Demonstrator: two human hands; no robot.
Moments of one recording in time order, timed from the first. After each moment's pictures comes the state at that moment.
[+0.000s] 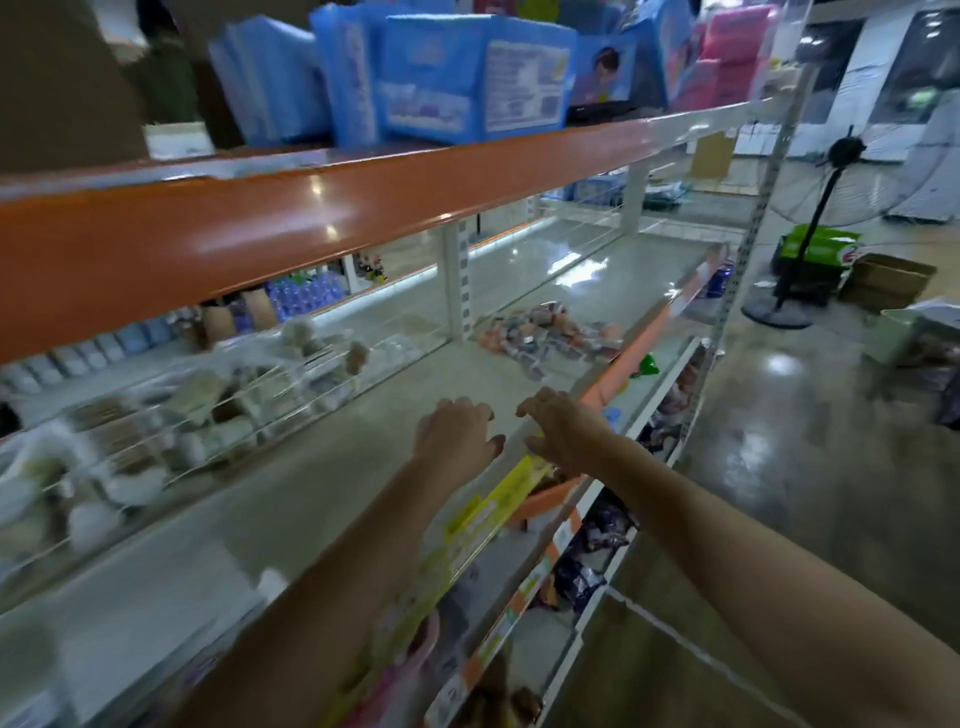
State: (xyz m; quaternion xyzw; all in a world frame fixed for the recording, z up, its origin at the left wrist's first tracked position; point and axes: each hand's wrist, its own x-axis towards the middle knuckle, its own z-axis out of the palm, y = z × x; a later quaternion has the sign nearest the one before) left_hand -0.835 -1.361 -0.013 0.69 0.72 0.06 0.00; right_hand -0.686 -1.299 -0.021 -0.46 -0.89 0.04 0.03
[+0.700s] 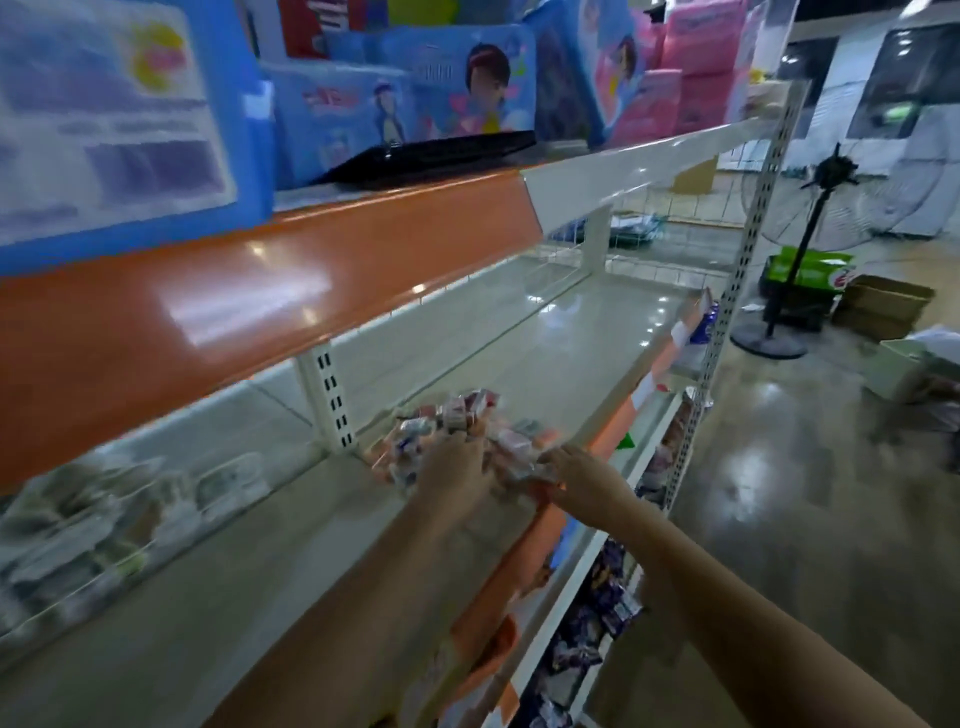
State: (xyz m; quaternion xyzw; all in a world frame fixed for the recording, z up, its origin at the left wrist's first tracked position) left_hand -0.740 -1.048 -0.049 0.69 0.72 0.09 0.00; right_hand -0.566 -1.013 -0.064 -0.49 -0.87 0.08 0.04
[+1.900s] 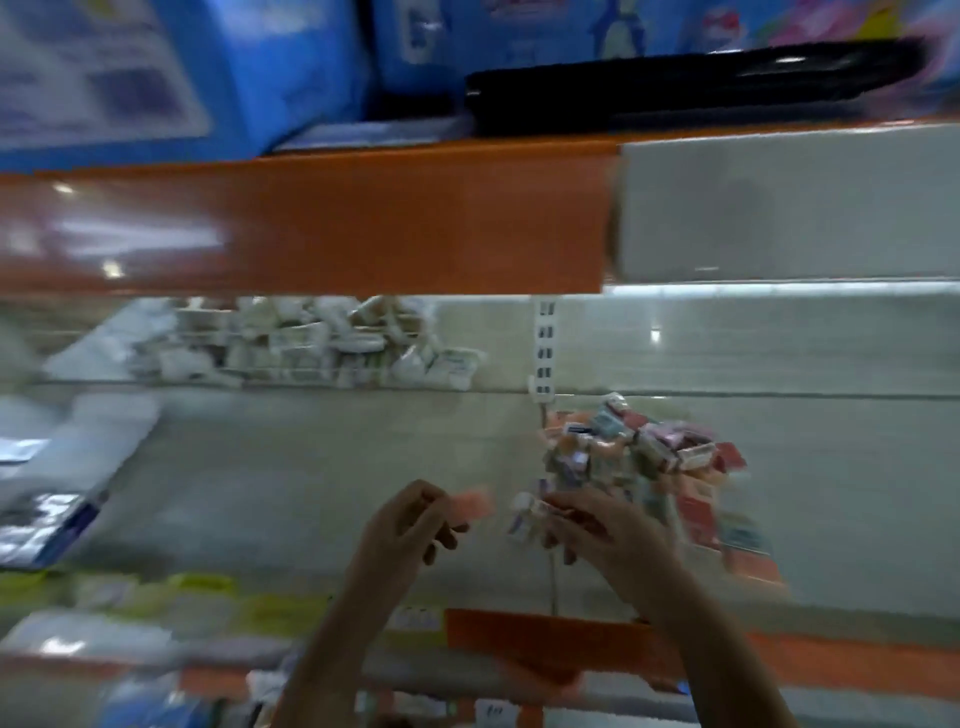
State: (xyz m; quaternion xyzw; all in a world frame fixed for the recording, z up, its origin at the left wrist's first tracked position) left_hand -0.709 -1.172 -0.058 0.14 0.76 0.62 0.11; right_hand -0.627 -0.969 -0.052 -0.01 -0.84 0.54 0.04
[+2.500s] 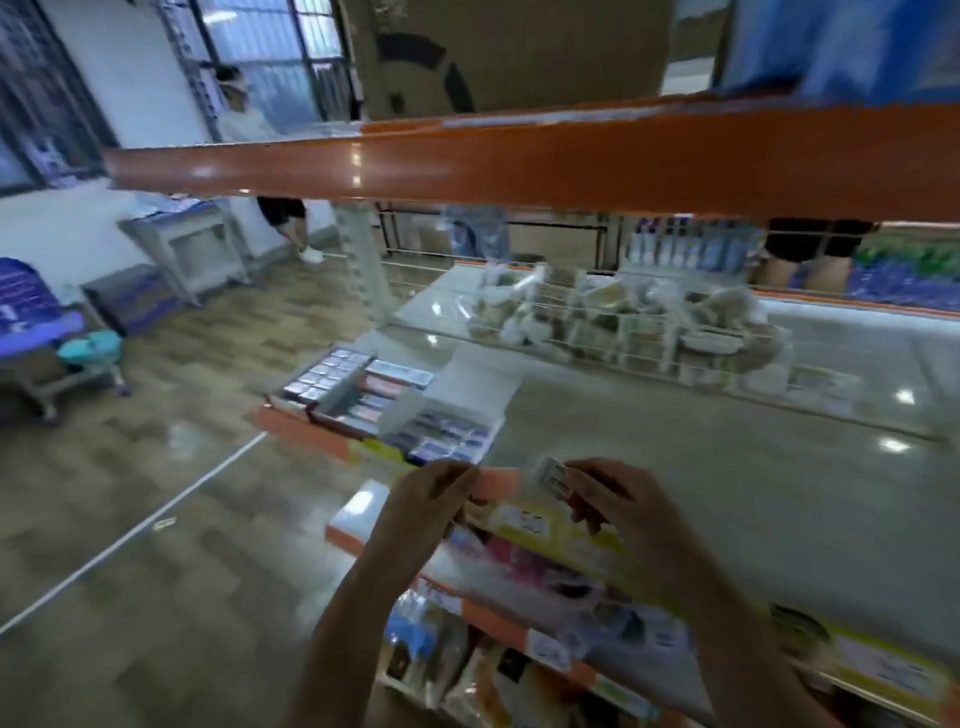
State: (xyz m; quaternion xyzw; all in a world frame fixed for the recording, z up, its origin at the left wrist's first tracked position) left_hand -0.748 -1.522 -0.027 0.00 0.81 0.58 -0.01; right_hand -0.753 -1.314 -0.040 0.08 -0.76 0.64 -0.01
